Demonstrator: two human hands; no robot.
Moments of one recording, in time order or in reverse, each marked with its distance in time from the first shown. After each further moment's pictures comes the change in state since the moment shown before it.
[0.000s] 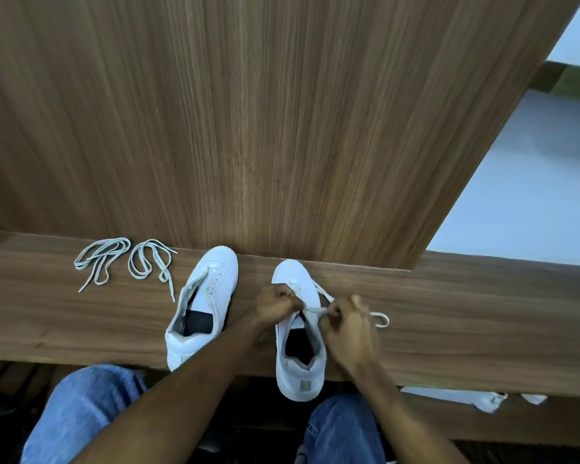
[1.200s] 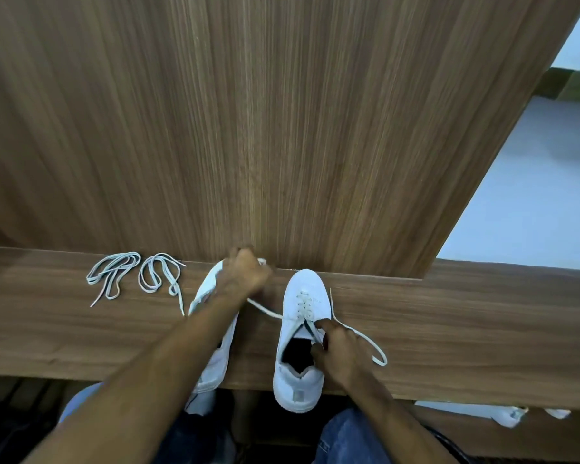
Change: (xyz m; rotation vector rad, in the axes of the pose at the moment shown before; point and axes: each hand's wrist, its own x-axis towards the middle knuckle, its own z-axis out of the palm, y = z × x) left_hand 0.029 0.028 -0.074 0.414 0.384 -0.054; right_hand 0.000 -0.012 0.019 -0.127 -0.237 -0.053
